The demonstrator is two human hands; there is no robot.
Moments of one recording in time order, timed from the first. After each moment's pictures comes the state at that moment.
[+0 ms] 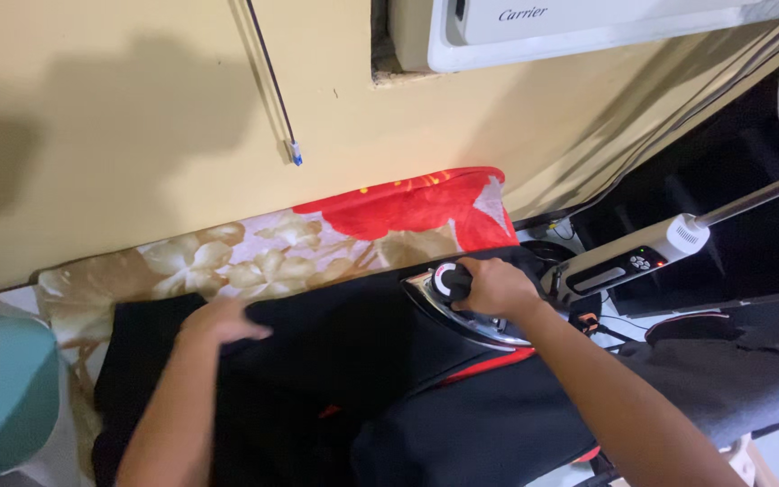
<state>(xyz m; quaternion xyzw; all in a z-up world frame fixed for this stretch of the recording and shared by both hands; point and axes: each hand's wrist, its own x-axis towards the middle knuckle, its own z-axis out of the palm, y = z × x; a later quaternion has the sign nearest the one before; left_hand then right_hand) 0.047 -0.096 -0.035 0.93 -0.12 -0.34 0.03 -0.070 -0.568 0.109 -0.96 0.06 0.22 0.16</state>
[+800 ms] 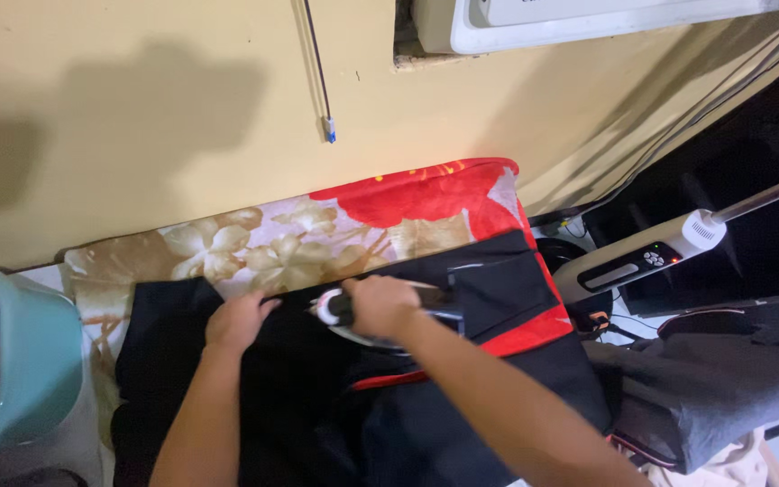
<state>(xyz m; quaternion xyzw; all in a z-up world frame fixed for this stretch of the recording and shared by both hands) -0.011 -0.099 -0.032 0.98 -0.06 -0.18 0.08 -0.061 -0.388 0.095 -0.95 -0.11 0.24 0.16</state>
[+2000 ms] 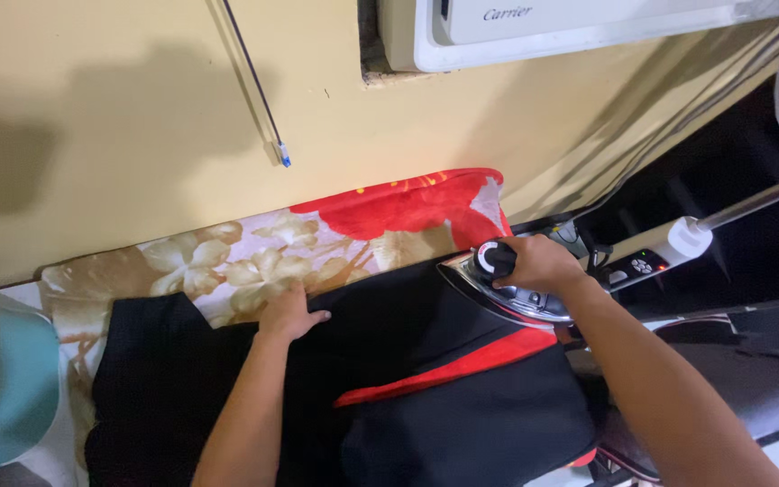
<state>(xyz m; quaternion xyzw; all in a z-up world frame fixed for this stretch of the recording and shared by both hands) 0.003 -0.221 -0.014 0.96 -0.05 -0.27 0.09 -0.058 -0.663 0.092 -0.97 0.03 0.16 0.17</state>
